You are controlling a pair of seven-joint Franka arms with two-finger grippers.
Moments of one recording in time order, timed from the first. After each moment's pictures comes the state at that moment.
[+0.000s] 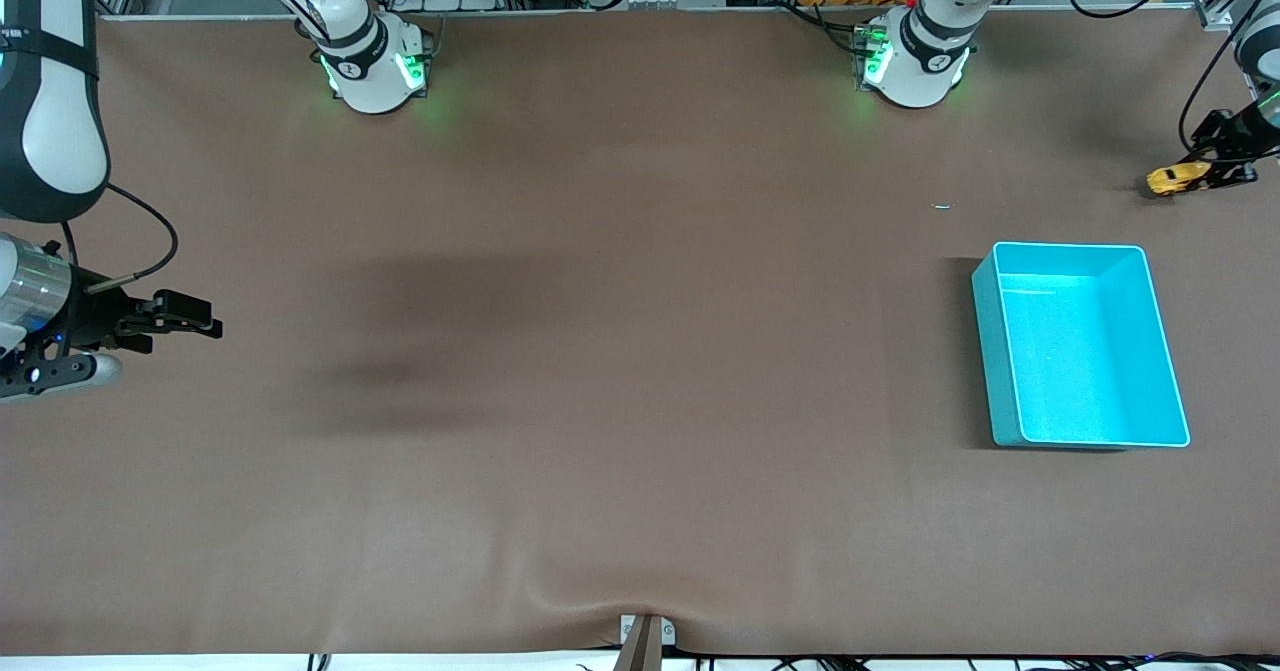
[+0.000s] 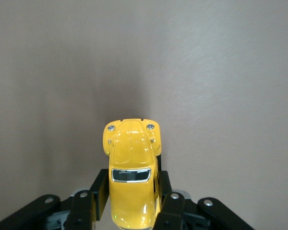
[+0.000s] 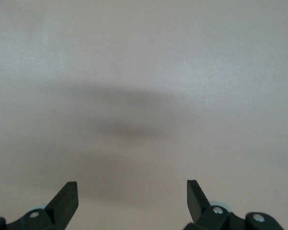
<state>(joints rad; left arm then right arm) 1.15 0.22 -0.10 -2.37 0.04 2.62 -0.56 -0.03 0.27 -0.07 -1.57 0.14 1.78 -0.29</state>
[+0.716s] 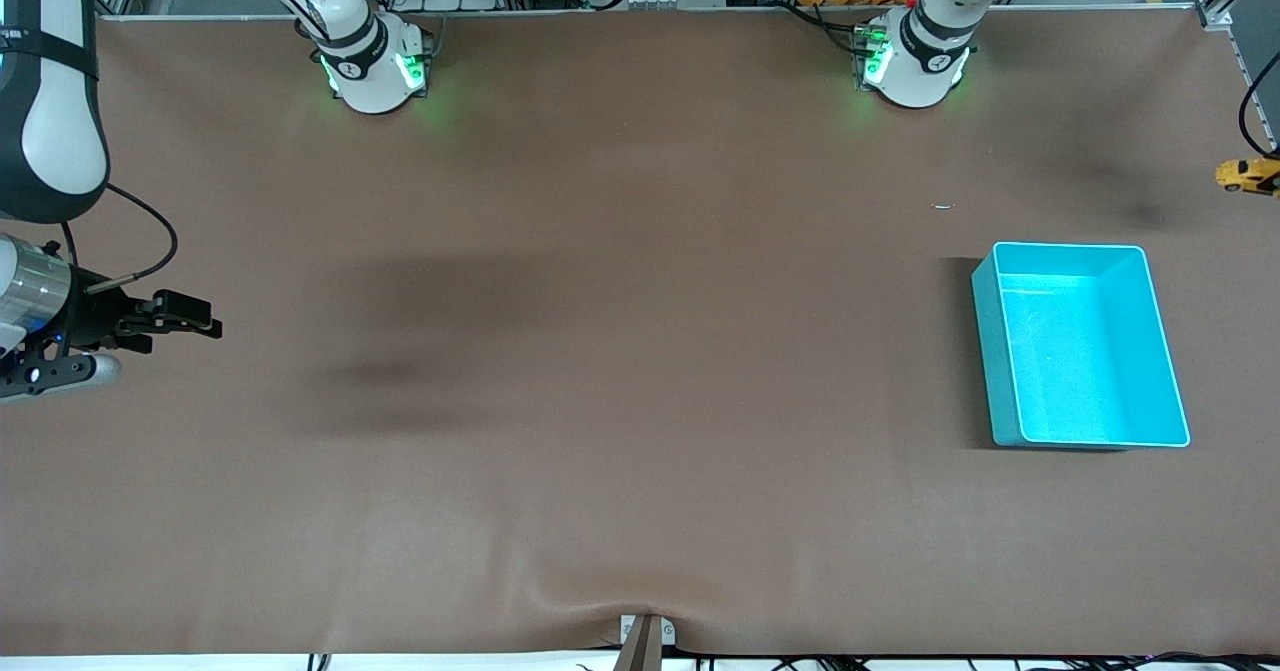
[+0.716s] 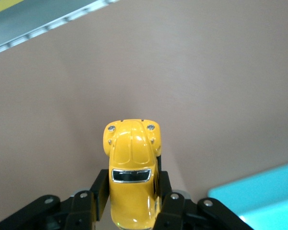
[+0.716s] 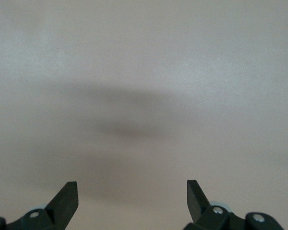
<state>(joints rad) 1.15 0.02 -0.34 -2.22 0.04 2.30 -0.35 -0.03 0.27 -0.07 -1.57 0.14 1.78 -0.29</state>
